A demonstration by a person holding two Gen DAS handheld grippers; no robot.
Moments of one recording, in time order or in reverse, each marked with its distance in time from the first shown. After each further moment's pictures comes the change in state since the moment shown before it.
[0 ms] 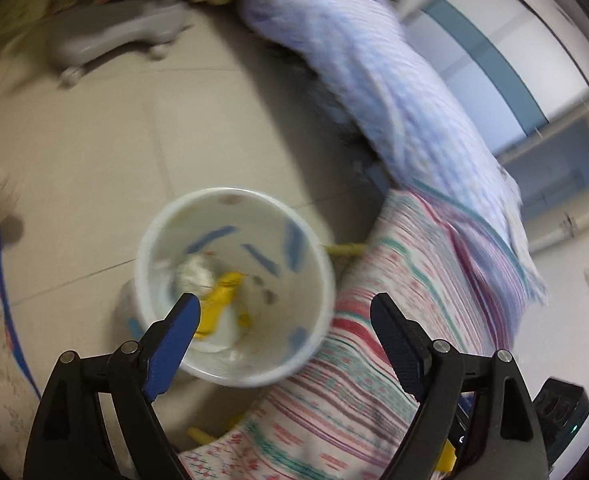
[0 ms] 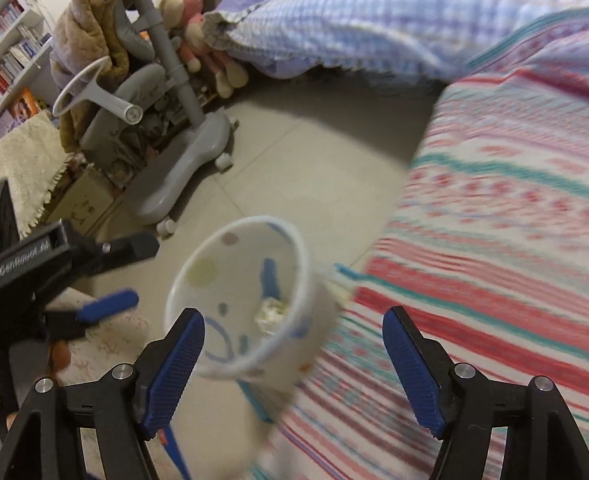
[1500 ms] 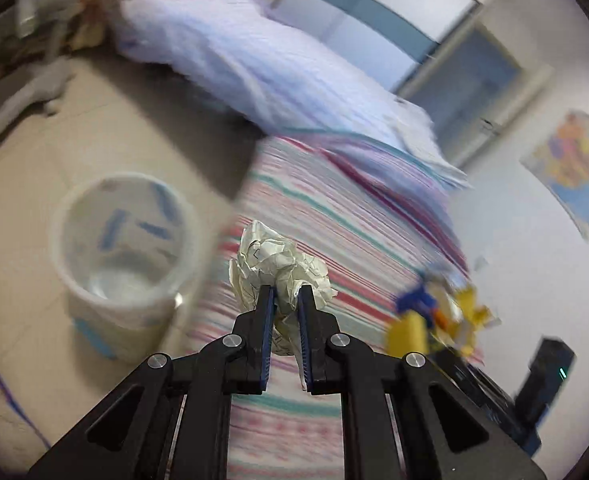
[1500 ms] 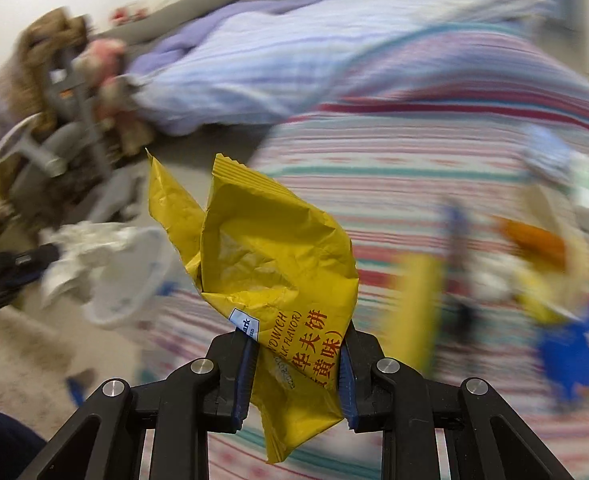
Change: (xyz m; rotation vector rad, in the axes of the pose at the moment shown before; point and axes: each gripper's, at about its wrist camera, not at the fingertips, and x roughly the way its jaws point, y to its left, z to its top) left arm -0.055 -0.047 -0.074 0.301 0.014 -0.165; right arm -0.129 -0.036 -0.077 0.082 -0.160 -0.247
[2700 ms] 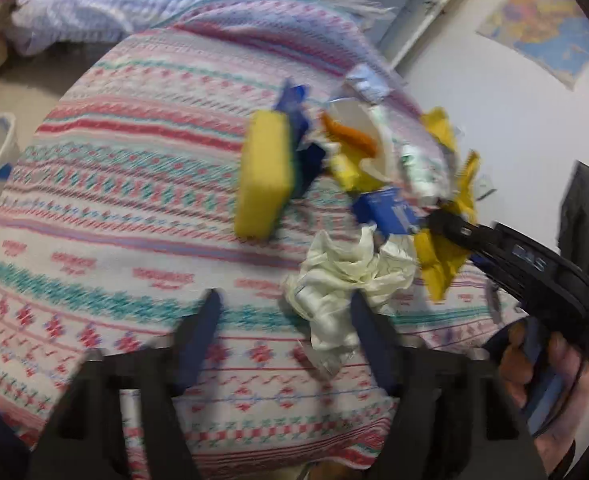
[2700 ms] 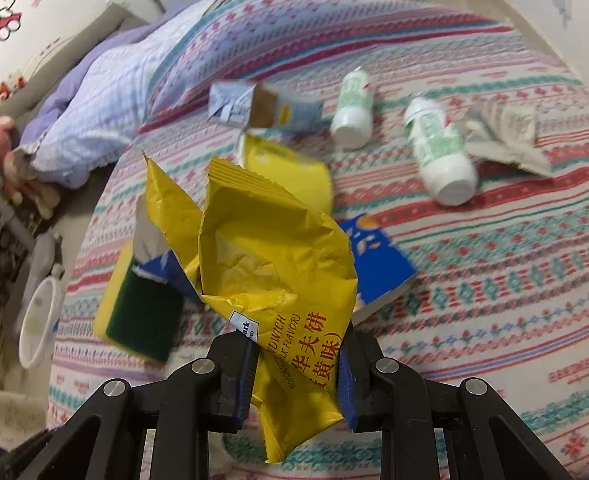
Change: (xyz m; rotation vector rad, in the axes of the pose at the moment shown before) left arm 0.097 -0.210 -0.186 0.330 0.233 -0.084; right arm -0.084 -0.180 -0.056 0.356 -0.023 -0.225
